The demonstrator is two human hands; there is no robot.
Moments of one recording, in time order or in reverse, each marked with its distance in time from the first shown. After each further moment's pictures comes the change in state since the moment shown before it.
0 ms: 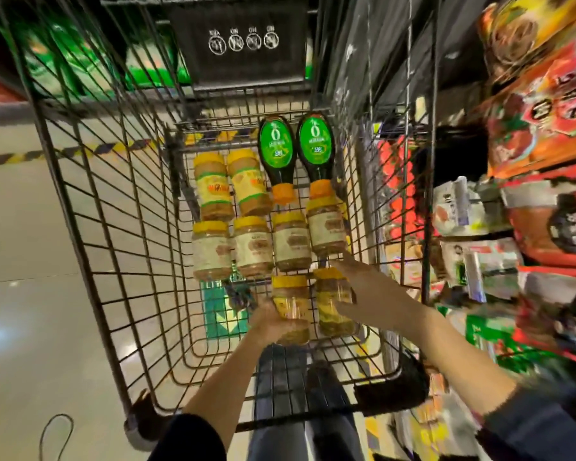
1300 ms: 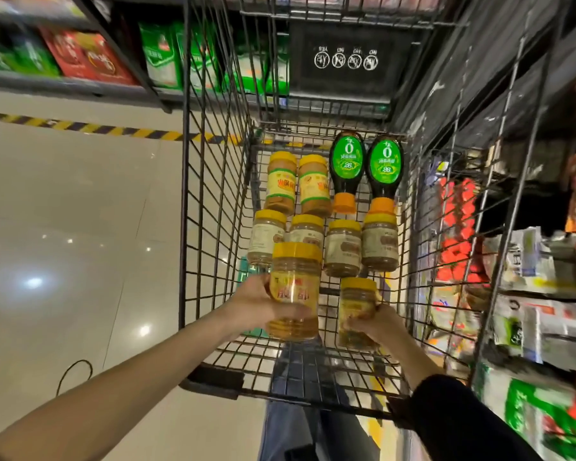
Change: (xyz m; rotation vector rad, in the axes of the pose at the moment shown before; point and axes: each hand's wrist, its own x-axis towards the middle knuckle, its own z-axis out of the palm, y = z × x) left_hand -0.139 0.028 -0.100 -0.392 -0.013 0.173; right_hand 0.069 0.024 0.113 0.548 0.035 0.550
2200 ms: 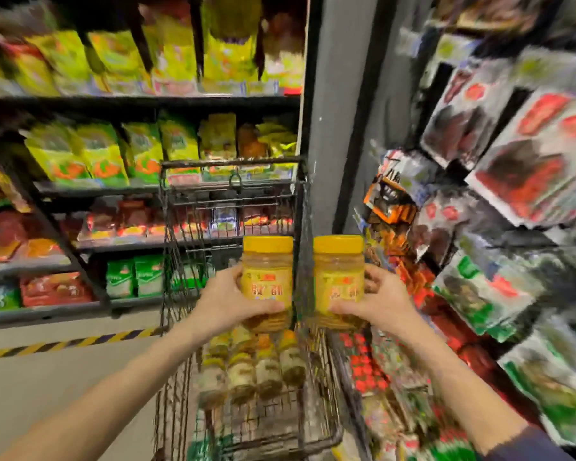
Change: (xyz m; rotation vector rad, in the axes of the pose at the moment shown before) left_hand -0.239 0.191 0.077 0.396 0.304 0.804; right_hand -0.357 -0.004 -0.219 0.498 0.554 -0.940
